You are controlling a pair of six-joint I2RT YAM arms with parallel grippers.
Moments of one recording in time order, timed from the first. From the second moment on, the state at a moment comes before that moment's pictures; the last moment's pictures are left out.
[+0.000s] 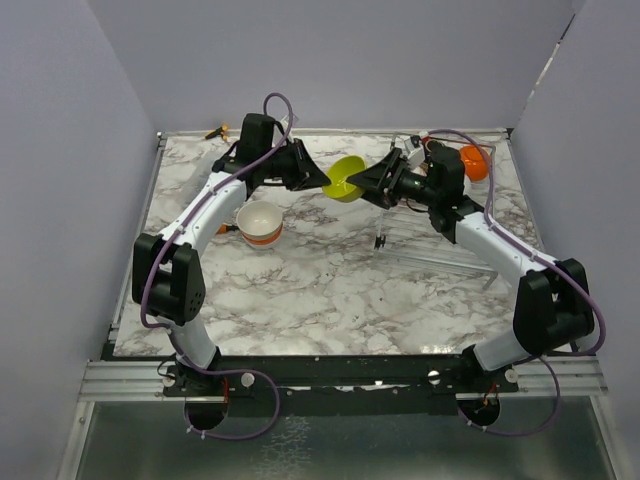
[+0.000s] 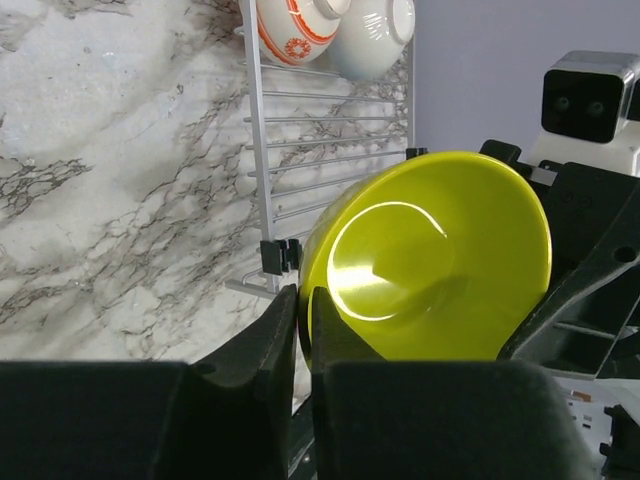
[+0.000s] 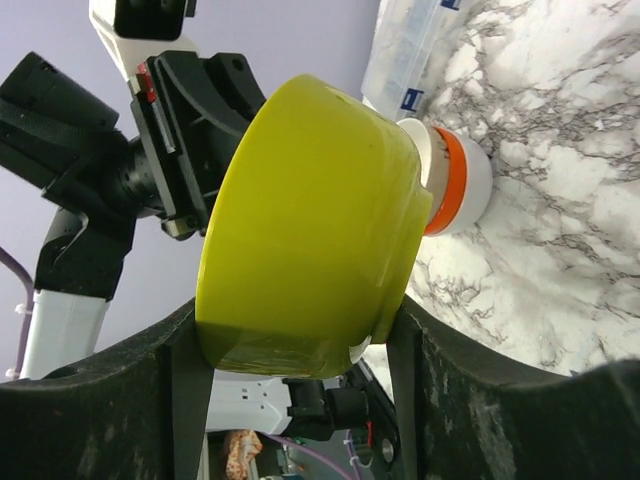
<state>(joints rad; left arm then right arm) -0.34 1.74 1.53 -0.37 0.66 -0.75 0.34 1.50 1.03 0.28 -0.66 1.10</state>
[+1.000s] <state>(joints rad) -0.35 1.65 1.42 -0.40 0.48 -0.60 0.26 1.49 1.40 -0.74 0.23 0.47</state>
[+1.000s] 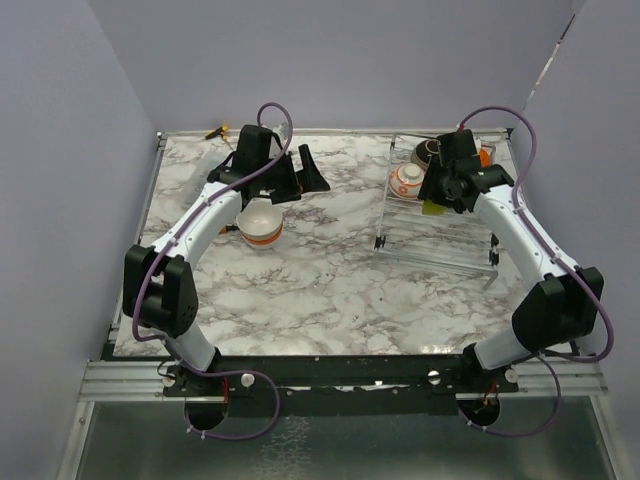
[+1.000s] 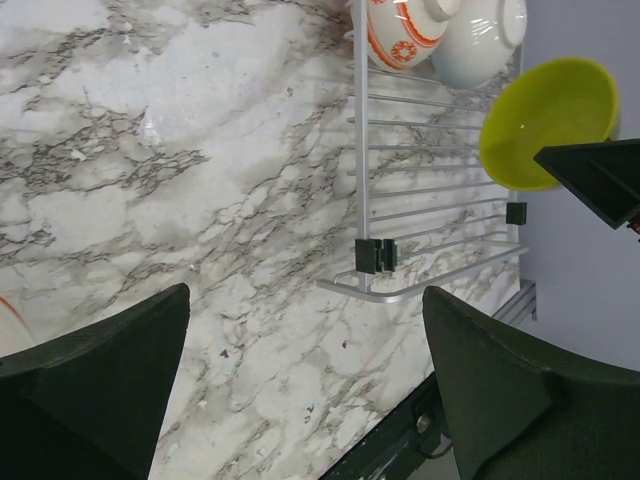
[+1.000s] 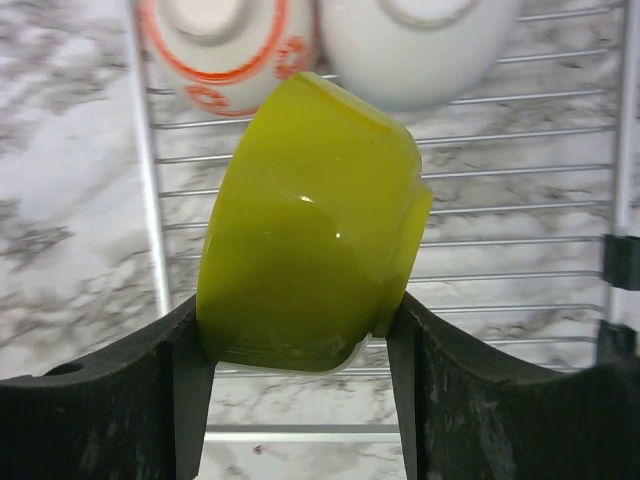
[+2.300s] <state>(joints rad) -0.33 1.62 1.41 -0.59 0.35 -0.43 0.25 1.94 1.54 -1.02 0.80 0.25</state>
